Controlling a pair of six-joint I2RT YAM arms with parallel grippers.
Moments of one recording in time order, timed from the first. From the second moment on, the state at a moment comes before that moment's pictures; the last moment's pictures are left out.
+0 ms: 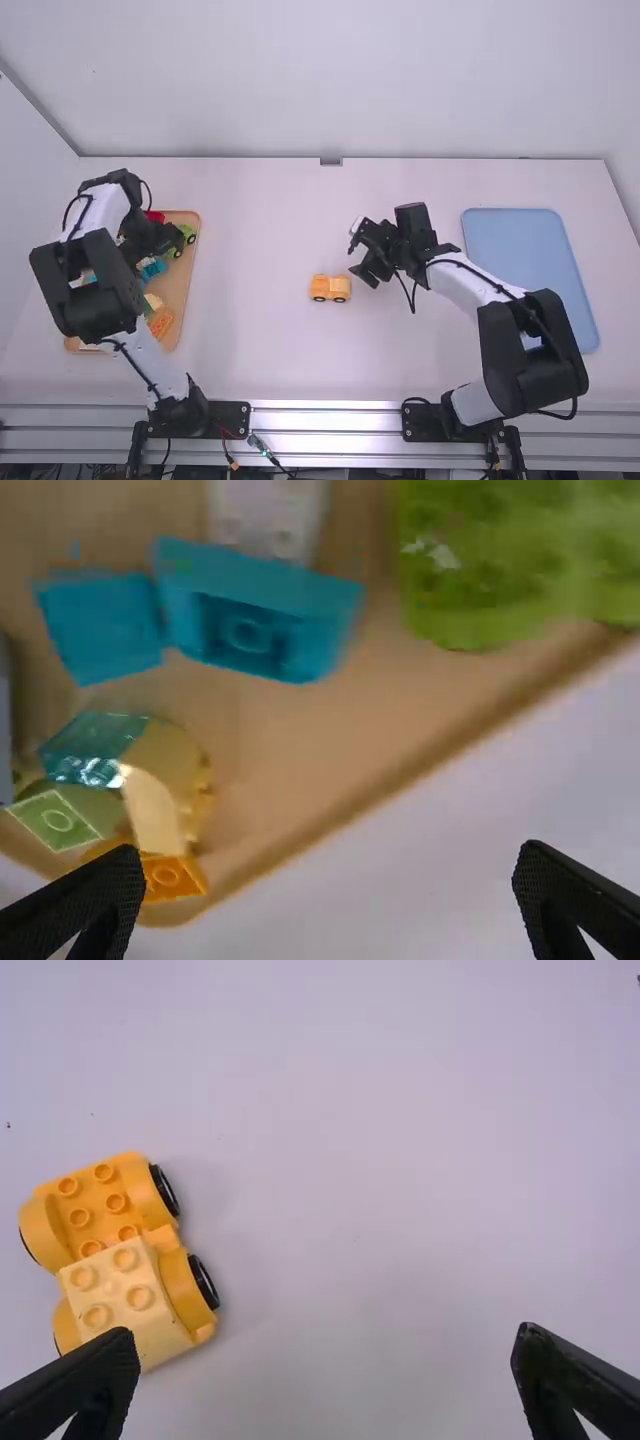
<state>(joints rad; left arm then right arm) 0.42 1.96 1.49 -1.17 -0.03 -0.46 0.30 1.61 0.82 -0.14 -0.45 -0.70</state>
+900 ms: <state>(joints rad) 0.54 1.95 1.34 -1.11 0.00 -0.46 0.30 1.61 0.82 -0.11 -0.45 -0.70</state>
